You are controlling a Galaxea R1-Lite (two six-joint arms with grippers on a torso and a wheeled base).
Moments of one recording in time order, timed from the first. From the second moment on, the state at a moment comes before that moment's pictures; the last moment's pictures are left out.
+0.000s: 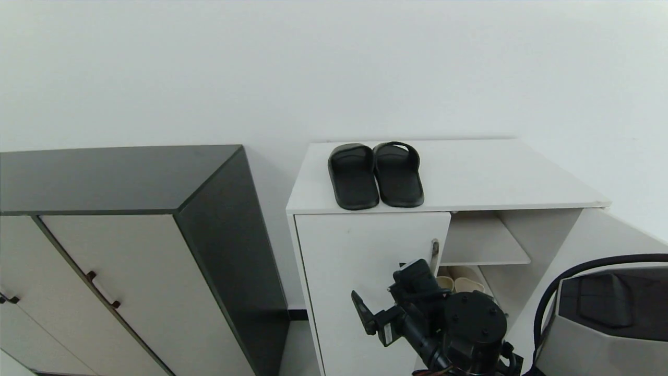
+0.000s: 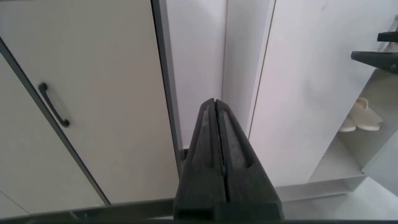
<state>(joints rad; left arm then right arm) 0.00 0.00 0.00 0.00 -0.06 0.03 0.92 2.16 -0.55 -1.57 -0.40 -0.06</state>
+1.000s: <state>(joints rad) 0.00 0.00 0.00 0.00 -0.05 0.03 0.92 2.11 -0.72 -1.16 -0.49 -0.02</state>
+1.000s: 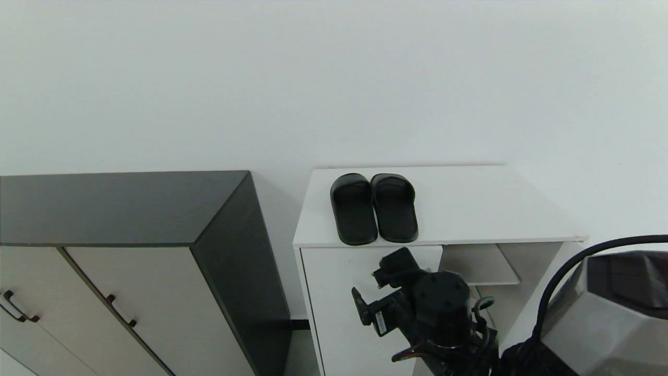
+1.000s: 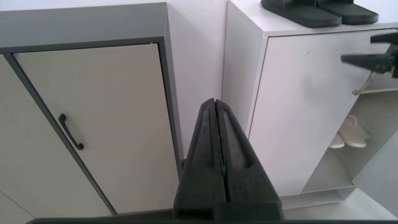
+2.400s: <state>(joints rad) 0.00 0.00 0.00 0.00 -0.05 0.03 0.94 1.96 -1.31 -0.27 -0.74 0.40</state>
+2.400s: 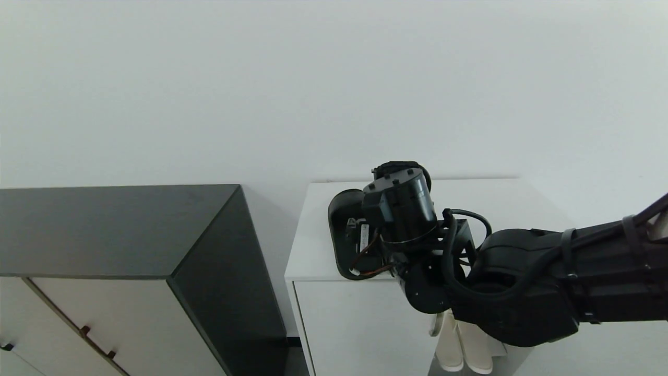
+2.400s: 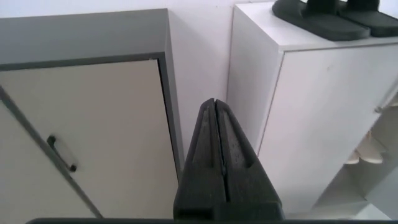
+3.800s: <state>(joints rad) 0.00 0.00 0.00 0.00 -0.05 0.03 0.83 2.23 -1.42 -0.53 -0.72 0.21</state>
